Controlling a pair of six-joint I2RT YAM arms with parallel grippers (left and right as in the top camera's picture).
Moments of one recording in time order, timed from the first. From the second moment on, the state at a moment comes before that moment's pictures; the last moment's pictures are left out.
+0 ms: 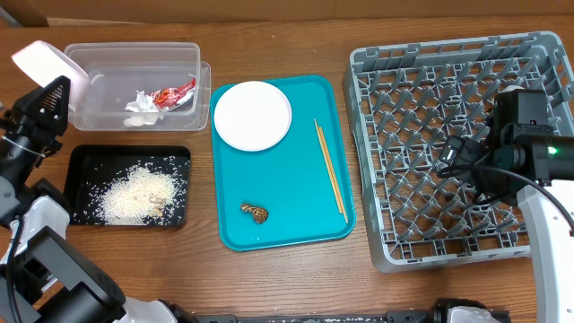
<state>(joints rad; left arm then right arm) 0.75 1.69 0.90 1.49 1.23 -1.31 -0.08 1.30 1.30 -1.29 0.02 0.36</state>
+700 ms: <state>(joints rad) 0.73 1.69 0.90 0.24 1.18 -1.21 -0.08 1.30 1.30 -1.29 0.02 0.36</state>
